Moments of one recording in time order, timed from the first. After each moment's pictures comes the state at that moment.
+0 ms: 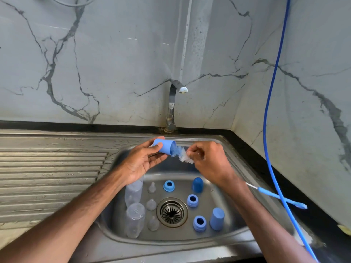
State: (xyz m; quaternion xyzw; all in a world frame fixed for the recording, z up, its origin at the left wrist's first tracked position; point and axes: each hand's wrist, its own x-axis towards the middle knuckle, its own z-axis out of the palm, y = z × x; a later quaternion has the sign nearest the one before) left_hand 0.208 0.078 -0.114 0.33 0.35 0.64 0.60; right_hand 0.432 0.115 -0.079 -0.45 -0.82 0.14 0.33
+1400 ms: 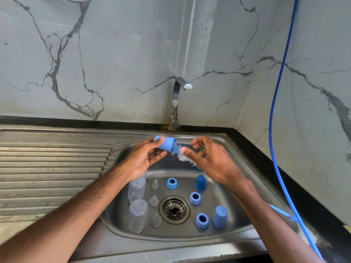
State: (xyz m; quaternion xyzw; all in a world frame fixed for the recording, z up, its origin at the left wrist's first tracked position) left_hand 0.209 0.081 -0.114 0.29 0.40 0.66 0.56; right_hand 0.438 0.112 -0.082 -0.44 -0.83 0.17 0.31
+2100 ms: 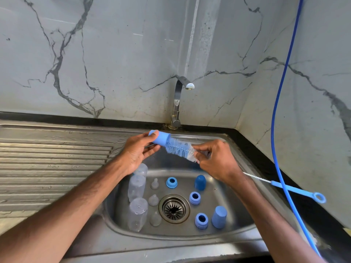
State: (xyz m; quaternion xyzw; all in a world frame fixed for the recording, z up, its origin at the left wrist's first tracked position) left_hand 0.192 0.083 -0.107 0.29 0.43 0.69 0.51; right_hand 0.440 0.118 -0.083 -0.42 -0.84 0.12 0.34
